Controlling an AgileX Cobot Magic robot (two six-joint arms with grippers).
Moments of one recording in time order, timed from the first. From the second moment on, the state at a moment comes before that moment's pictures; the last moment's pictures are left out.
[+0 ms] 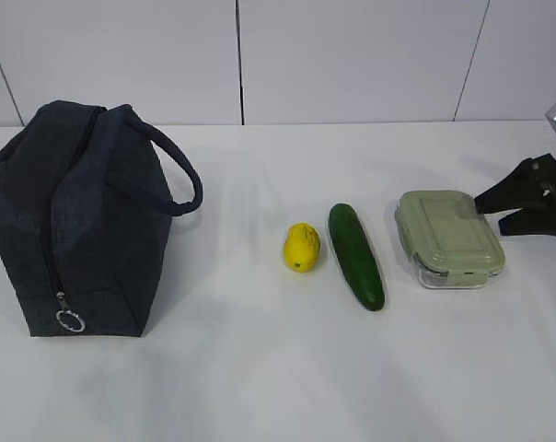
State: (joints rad) left arm -0.02 0.01 -0.51 -0.19 1.12 0.23; right arm -0.41 2.14 -1.41 1.00 1.18 -1.01
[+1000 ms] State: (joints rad) left arm -0.02 0.01 -0.51 -0.19 1.12 0.23; right arm -0.41 2.31 -1.44 1.13 1.19 -1.13
